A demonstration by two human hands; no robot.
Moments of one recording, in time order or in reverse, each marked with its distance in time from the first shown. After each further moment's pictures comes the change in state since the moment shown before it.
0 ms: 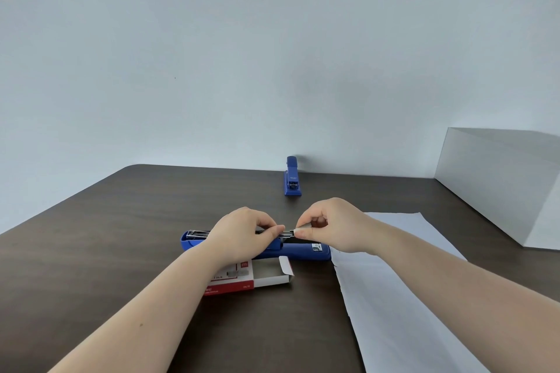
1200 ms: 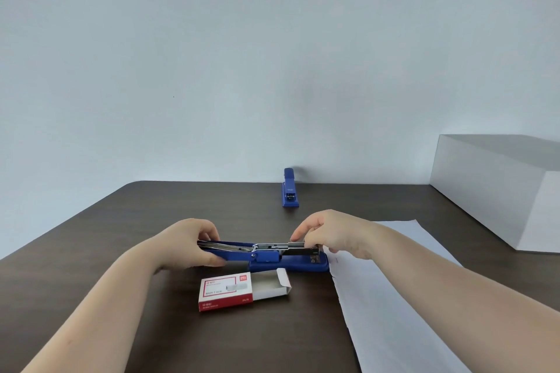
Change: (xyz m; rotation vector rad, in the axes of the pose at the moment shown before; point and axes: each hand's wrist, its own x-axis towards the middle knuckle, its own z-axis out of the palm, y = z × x) left_hand -0.026 -0.056 -0.053 -0.075 -0.125 -0.257; right_hand 0.005 -0.007 -0.010 0.237 -0.155 0.300
